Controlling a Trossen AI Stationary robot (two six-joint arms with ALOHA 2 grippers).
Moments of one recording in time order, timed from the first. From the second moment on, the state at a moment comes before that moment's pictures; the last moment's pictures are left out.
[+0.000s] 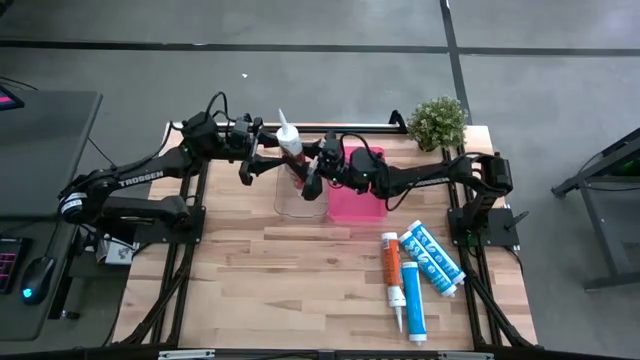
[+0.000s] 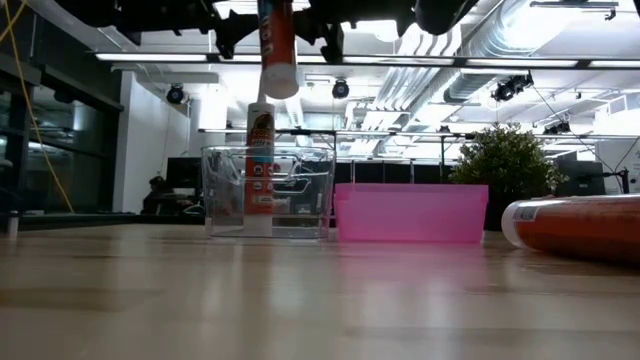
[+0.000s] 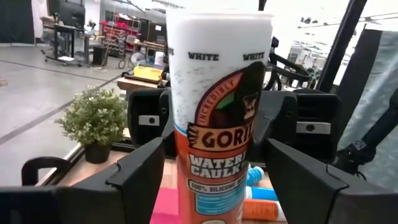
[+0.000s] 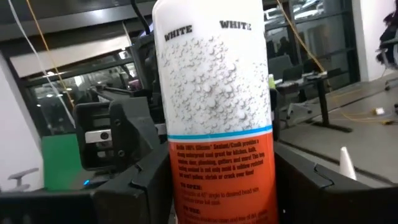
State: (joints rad) left arm 0.50 1.00 0.72 0.40 0.58 -0.22; right arm -0.07 1.80 1.24 0.77 0.23 0.24
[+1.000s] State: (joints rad) left arm 0.50 1.00 0.72 0.46 0.60 -0.32; right arm -0.09 1.80 1.22 0.76 0.21 0.23
